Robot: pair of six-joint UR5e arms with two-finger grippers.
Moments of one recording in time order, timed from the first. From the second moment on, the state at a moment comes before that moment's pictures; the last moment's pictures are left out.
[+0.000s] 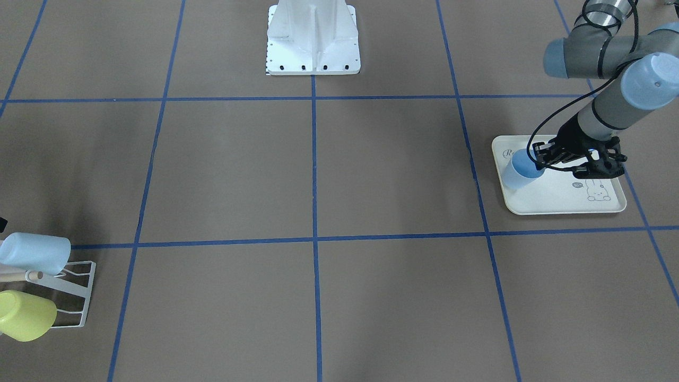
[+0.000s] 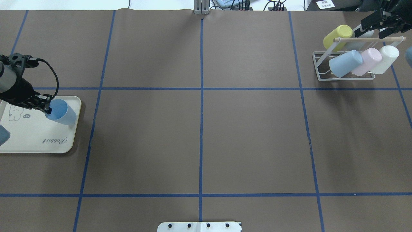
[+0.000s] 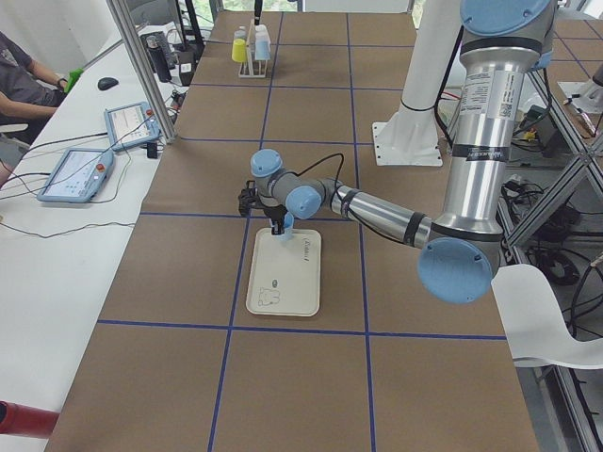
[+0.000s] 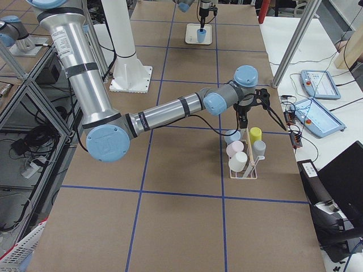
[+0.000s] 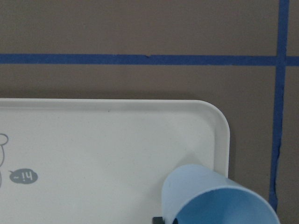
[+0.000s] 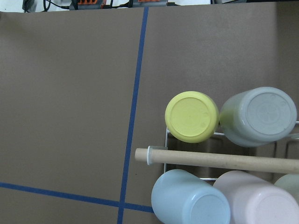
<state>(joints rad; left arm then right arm) -1.00 -1.66 -1.77 -1.80 -2.27 -0.75 1.32 -1.24 1.60 -1.32 2.41 0.54</state>
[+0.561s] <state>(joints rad) -1.03 -1.75 -2.00 -1.49 -2.27 -0.82 1.31 -1.23 1.61 -1.32 2.41 0.56</state>
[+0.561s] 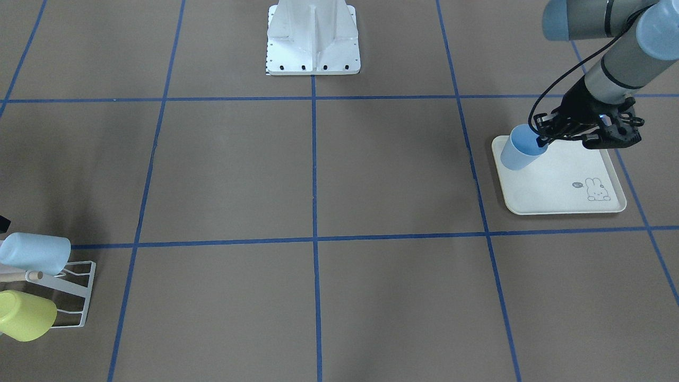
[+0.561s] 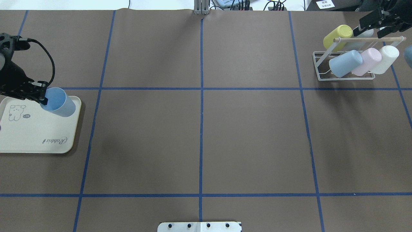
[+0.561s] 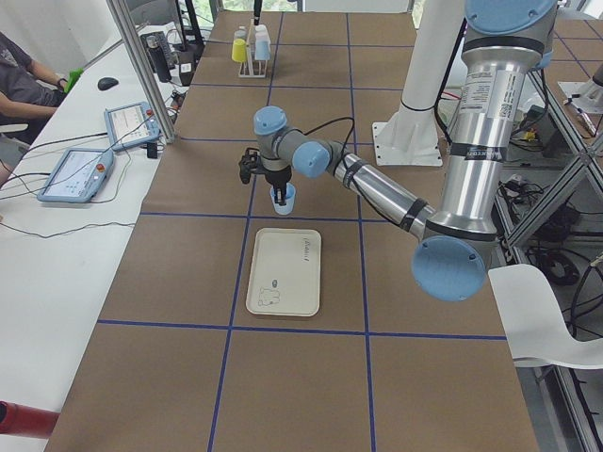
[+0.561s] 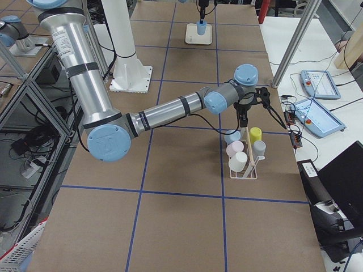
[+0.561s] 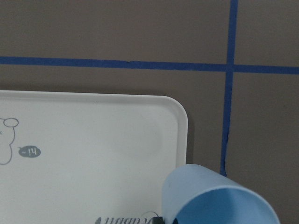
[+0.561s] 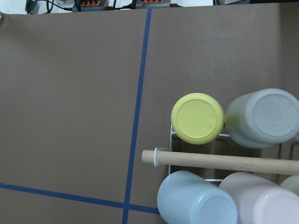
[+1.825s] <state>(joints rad) -0.76 -2.13 -1.91 -2.03 -2.03 -1.77 1.04 -0.95 1.73 -1.20 2.25 1.30</state>
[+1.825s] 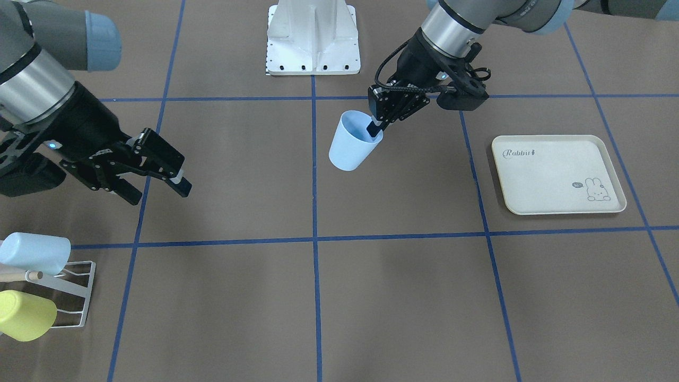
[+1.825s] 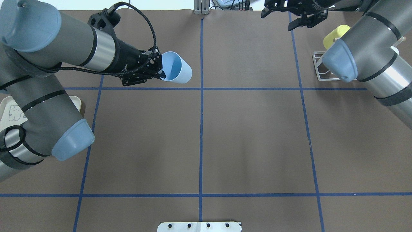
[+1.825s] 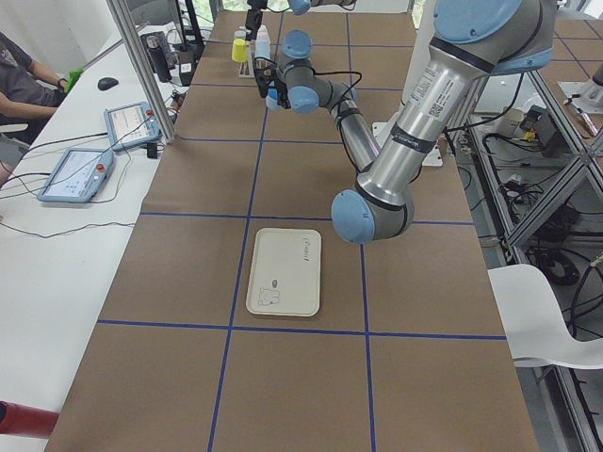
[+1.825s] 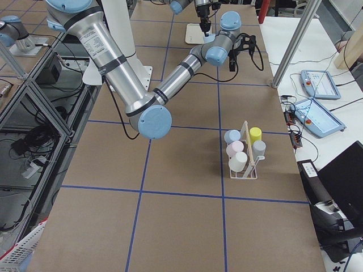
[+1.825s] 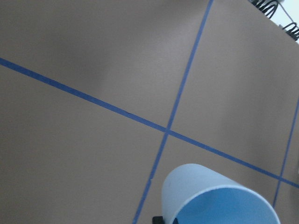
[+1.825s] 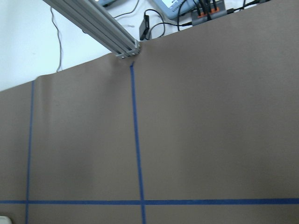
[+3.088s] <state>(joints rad) -0.75 -1.97 -1.58 -3.42 -1.91 -2.51 0.87 -0.96 1.71 -0.29 2.23 1.93</state>
